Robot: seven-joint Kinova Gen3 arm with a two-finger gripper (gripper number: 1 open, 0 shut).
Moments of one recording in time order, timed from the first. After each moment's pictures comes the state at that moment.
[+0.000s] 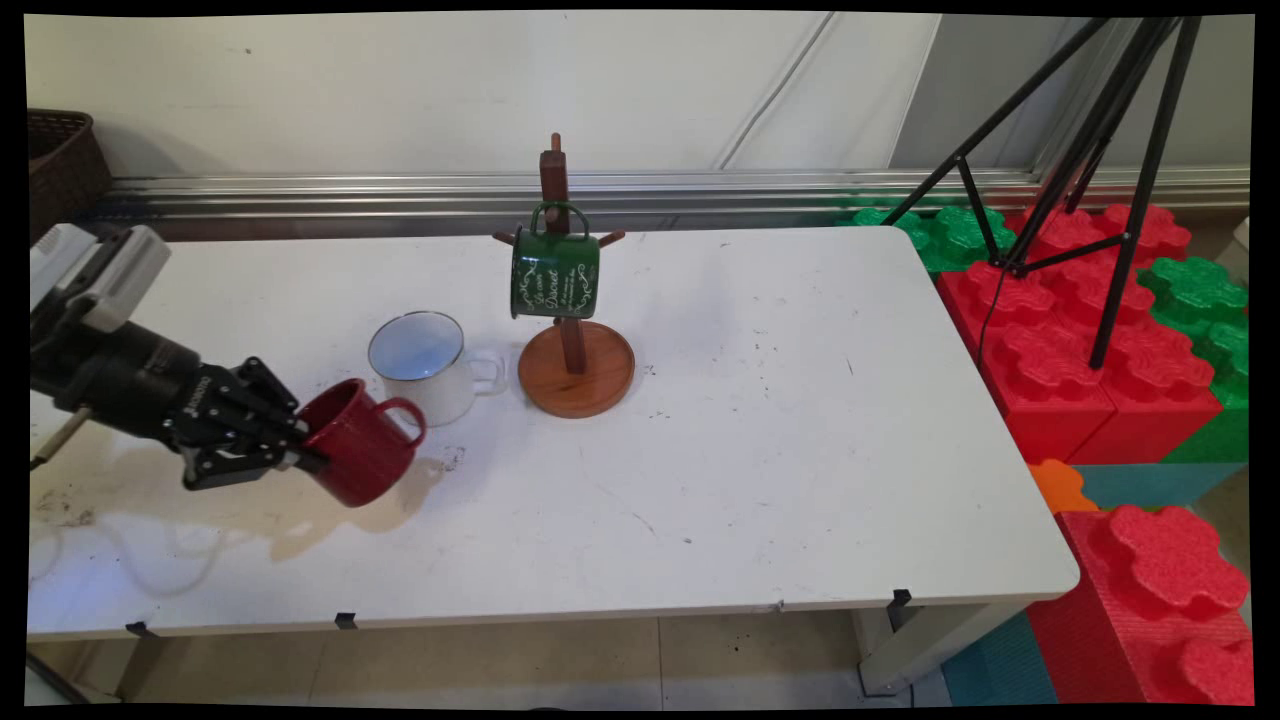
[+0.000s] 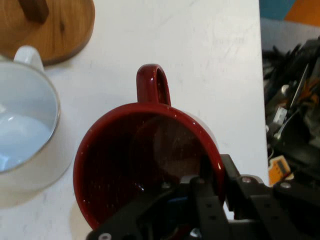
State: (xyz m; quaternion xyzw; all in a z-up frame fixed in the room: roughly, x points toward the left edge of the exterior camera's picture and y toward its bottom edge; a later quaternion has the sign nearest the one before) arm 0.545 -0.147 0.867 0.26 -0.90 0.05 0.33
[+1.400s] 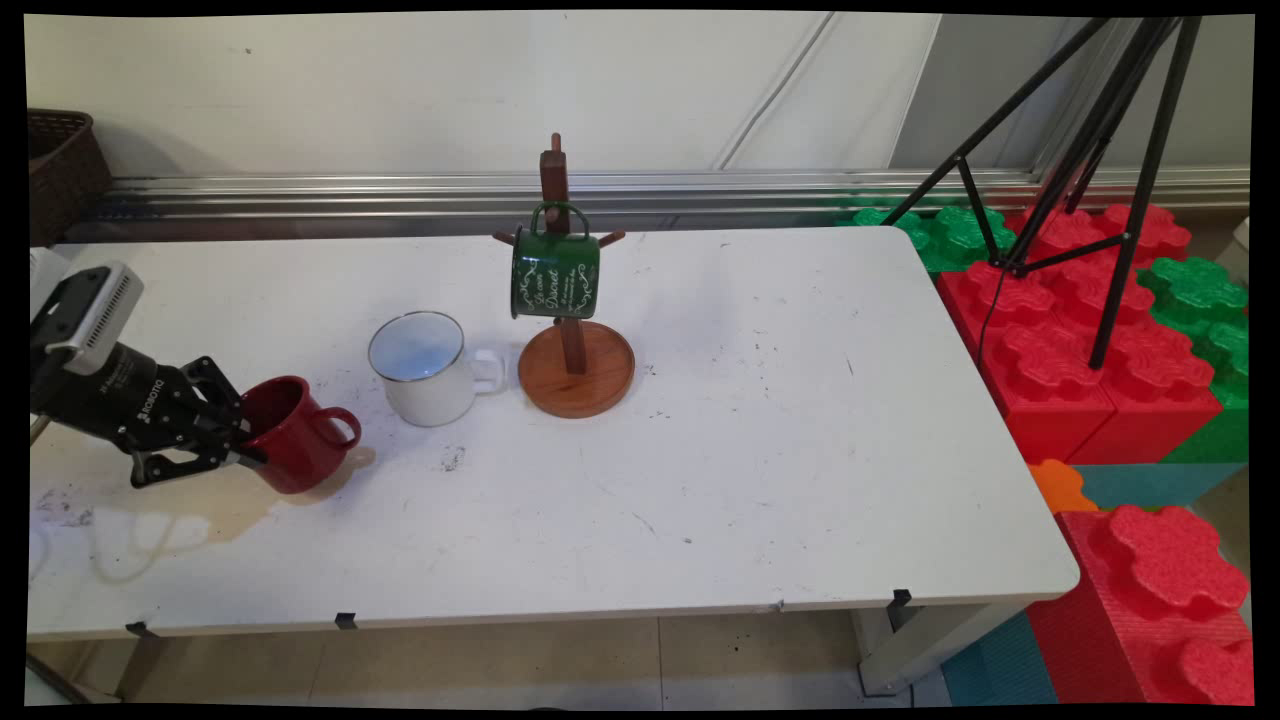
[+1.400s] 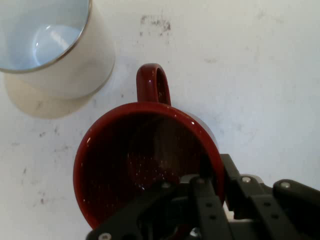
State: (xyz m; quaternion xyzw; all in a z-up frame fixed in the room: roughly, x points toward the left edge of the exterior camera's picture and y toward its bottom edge) arm 0.585 -0.140 0.855 0.20 -0.95 0.10 0.22
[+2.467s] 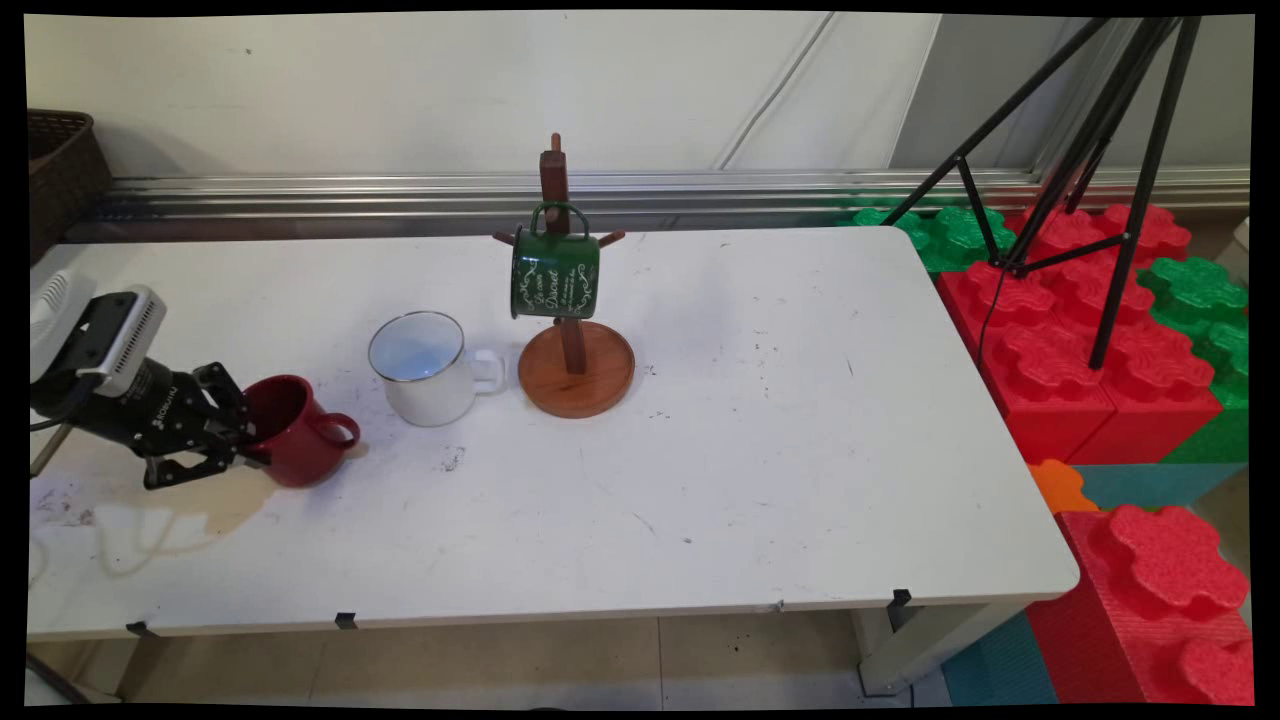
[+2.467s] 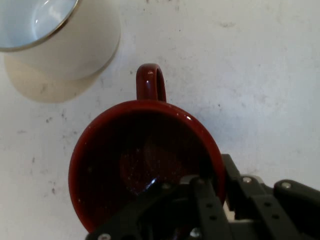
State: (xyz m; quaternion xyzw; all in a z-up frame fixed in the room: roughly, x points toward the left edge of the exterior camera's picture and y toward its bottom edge) arm 0.587 -0.147 0.833 0.18 -0.96 0.11 0.18
